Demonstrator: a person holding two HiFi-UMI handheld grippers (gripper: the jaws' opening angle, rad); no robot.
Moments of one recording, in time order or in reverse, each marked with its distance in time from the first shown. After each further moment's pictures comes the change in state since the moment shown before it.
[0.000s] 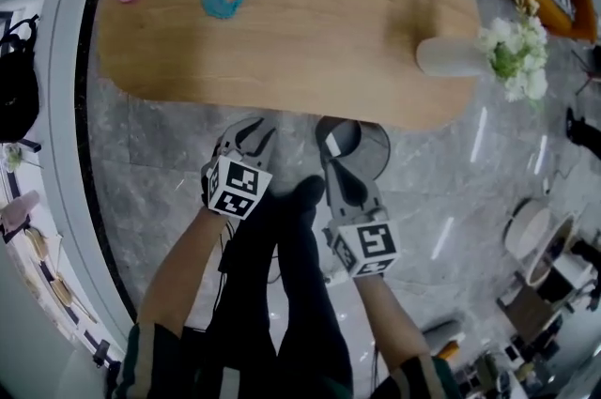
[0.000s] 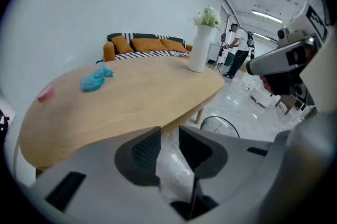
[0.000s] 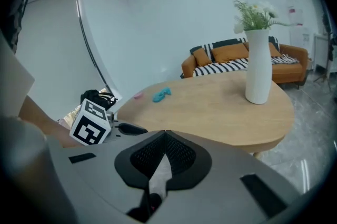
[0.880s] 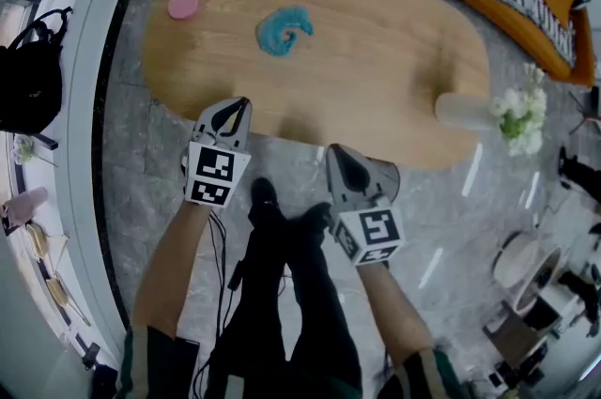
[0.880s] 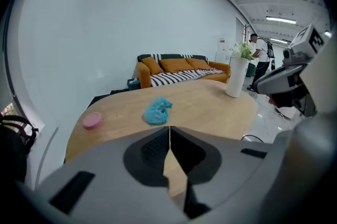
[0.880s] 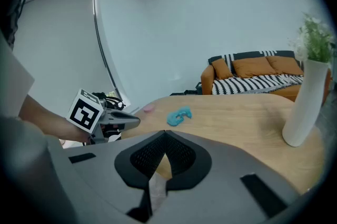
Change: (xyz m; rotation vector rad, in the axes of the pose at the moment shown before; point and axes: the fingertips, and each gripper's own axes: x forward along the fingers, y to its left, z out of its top) left arm -0.097 0.181 0.068 -0.039 -0.169 0.230; right arm 0.076 0.077 0.110 -0.145 -0.097 0.085
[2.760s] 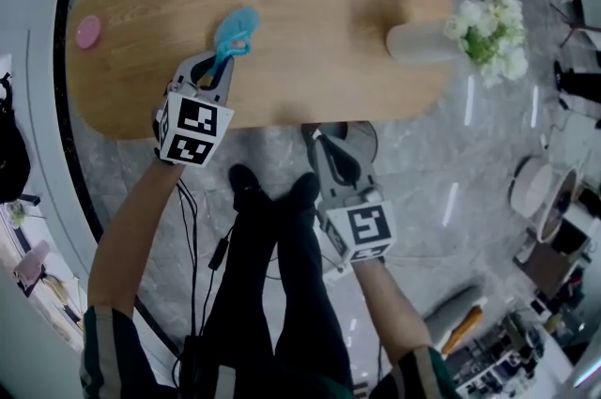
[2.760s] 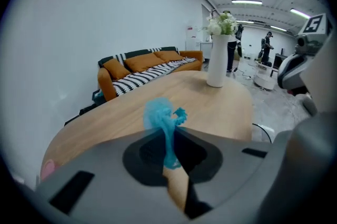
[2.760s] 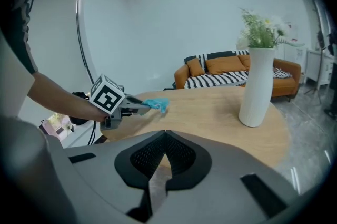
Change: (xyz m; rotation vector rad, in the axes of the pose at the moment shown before) left arm 0.121 -0.090 0.056 0.292 0.045 -0.202; right arm -0.060 -0.087 -0.057 0.091 -0.004 -0.202
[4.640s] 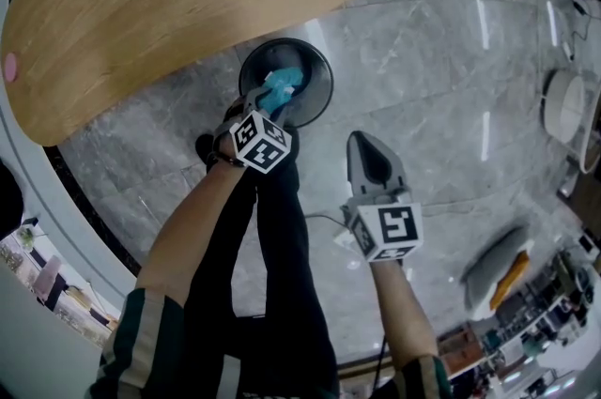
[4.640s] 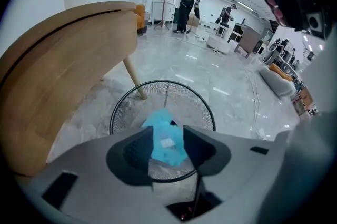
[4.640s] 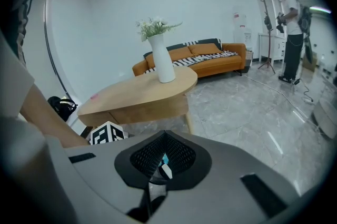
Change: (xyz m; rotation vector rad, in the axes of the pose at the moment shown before) left arm 0.118 -0.419 -0.148 0.244 0.386 -0.413; right arm -0.177 -0.167 -0.200 0.256 0.031 -0.276
